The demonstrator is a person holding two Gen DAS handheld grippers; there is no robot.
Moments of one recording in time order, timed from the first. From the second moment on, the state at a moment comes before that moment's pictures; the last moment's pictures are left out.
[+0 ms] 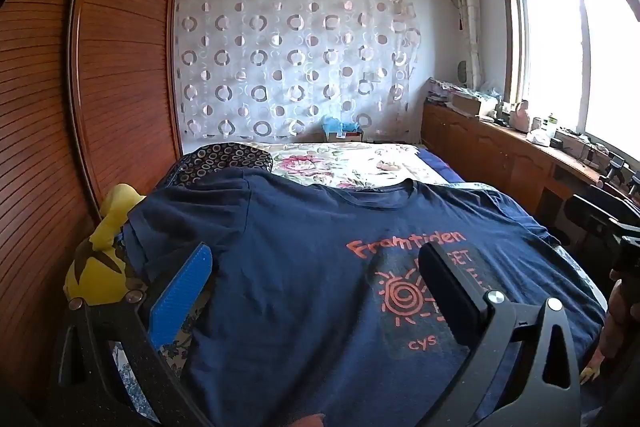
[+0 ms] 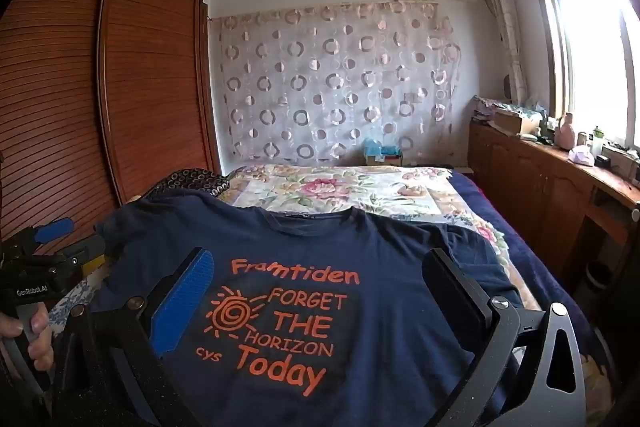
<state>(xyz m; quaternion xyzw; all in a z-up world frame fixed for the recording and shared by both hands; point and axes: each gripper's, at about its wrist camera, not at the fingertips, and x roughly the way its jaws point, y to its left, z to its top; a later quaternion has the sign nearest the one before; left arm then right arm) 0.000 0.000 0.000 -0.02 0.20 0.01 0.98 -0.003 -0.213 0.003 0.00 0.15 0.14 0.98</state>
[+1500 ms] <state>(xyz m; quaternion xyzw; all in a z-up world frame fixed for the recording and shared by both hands) -0.001 -0.001 0.000 -0.01 0.20 0.01 0.98 -0.004 -0.214 0.002 0.00 0.15 0.15 0.98</state>
